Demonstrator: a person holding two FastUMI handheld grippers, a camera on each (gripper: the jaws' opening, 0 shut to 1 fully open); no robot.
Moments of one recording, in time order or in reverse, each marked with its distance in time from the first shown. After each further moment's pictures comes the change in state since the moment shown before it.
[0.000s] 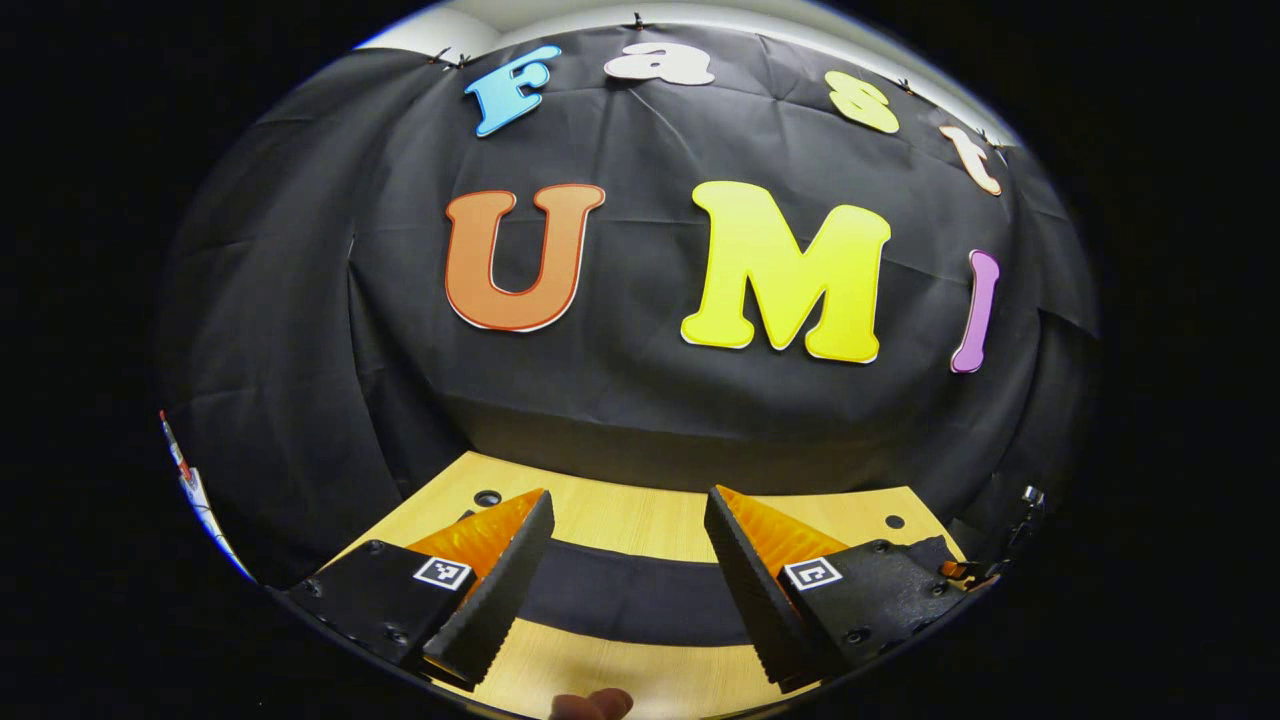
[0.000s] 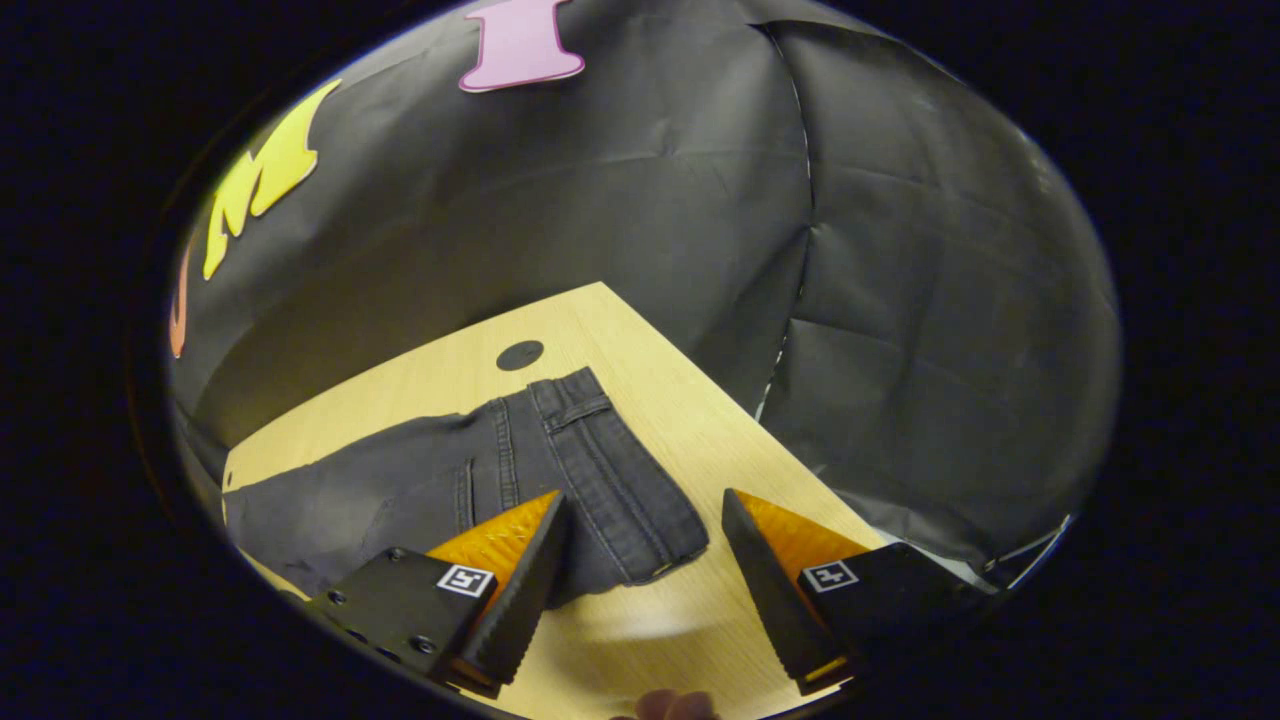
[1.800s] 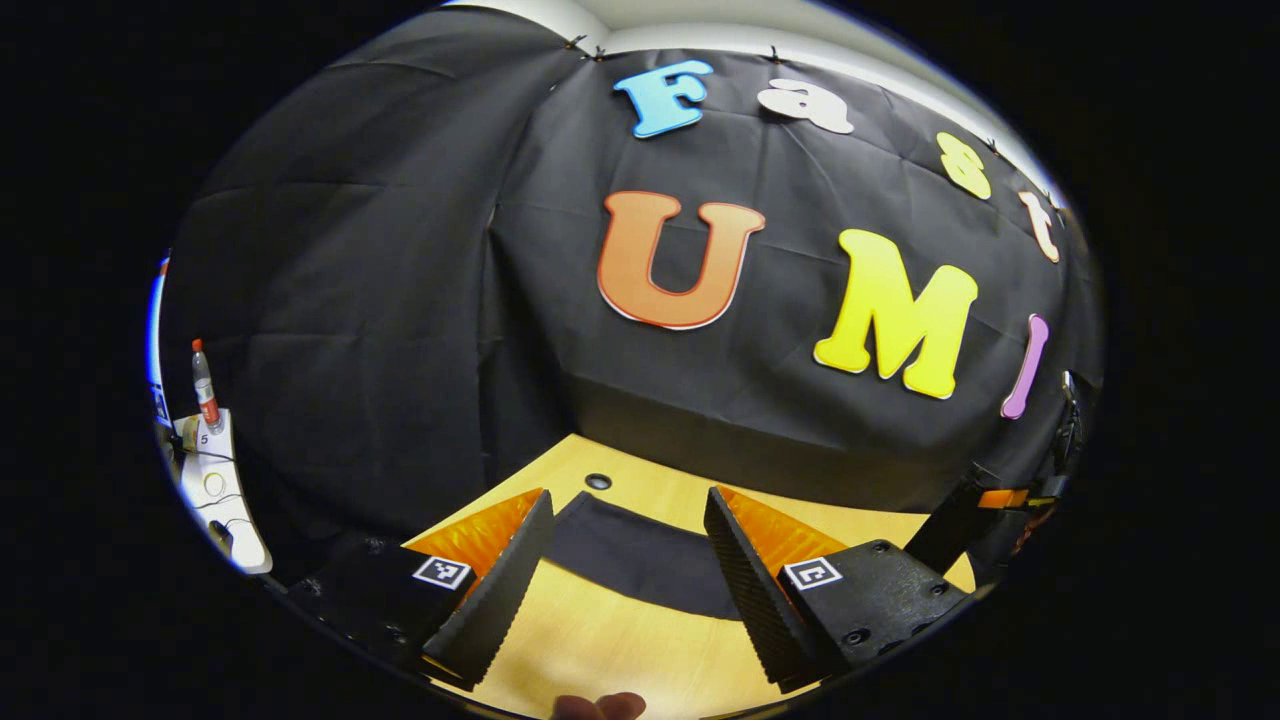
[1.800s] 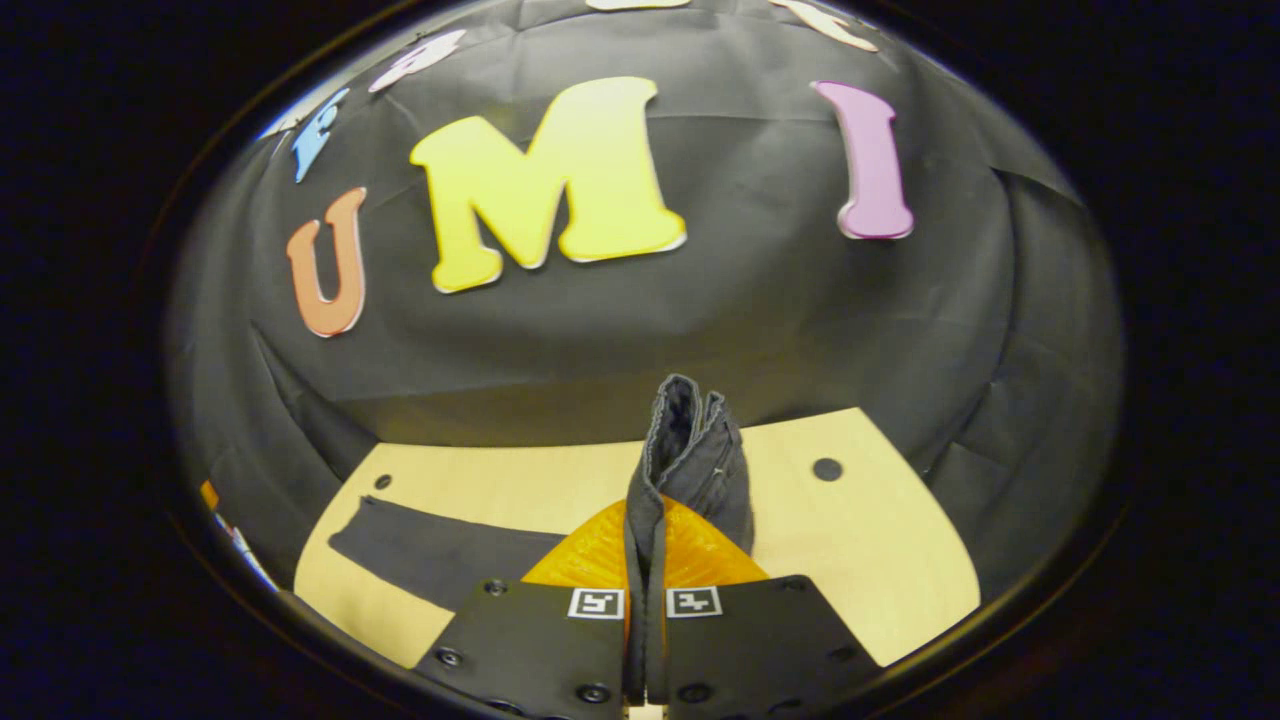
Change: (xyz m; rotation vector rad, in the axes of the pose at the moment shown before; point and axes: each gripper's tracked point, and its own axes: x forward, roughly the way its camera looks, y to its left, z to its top) left arm -0.078 0.185 -0.043 -0.190 -0.021 0.182; right arm -0.055 0.056 0.034 -0.280 -0.106 0.376
